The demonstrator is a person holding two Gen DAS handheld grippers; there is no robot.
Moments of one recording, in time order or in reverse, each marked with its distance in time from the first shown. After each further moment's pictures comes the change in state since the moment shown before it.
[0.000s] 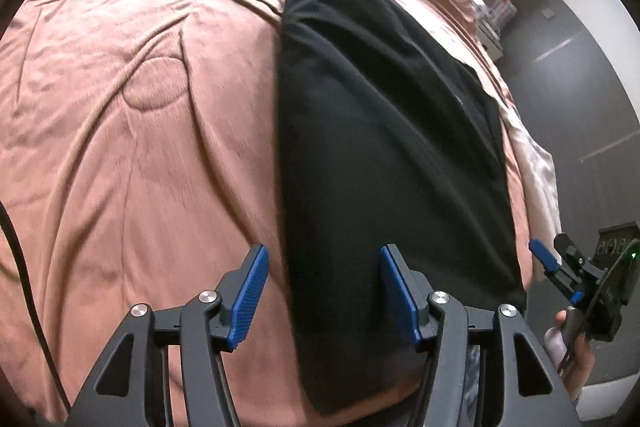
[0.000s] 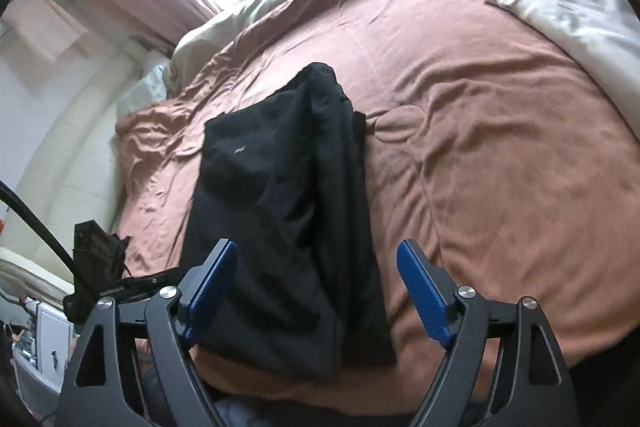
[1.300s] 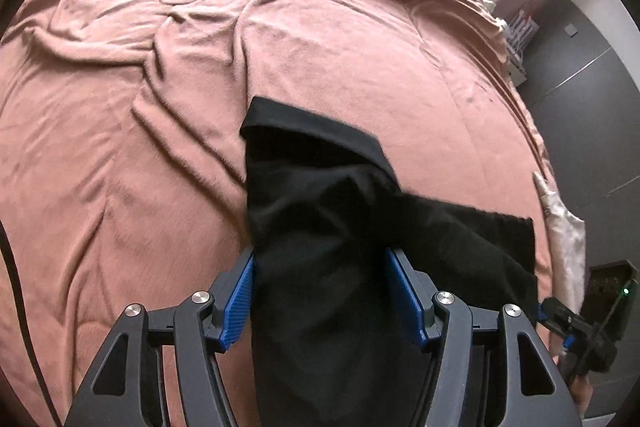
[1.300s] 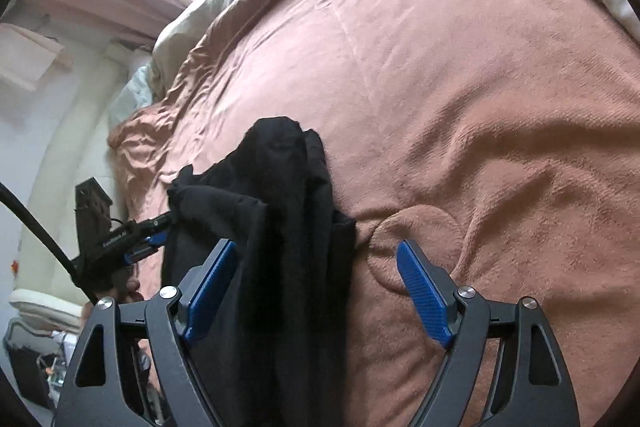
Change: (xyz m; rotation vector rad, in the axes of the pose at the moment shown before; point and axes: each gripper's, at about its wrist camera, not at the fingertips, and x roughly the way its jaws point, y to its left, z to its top) left arm 0.061 -0.010 0.156 0.023 -0.055 0.066; right arm 0.104 -0.033 0.109 0.101 0.139 0.092
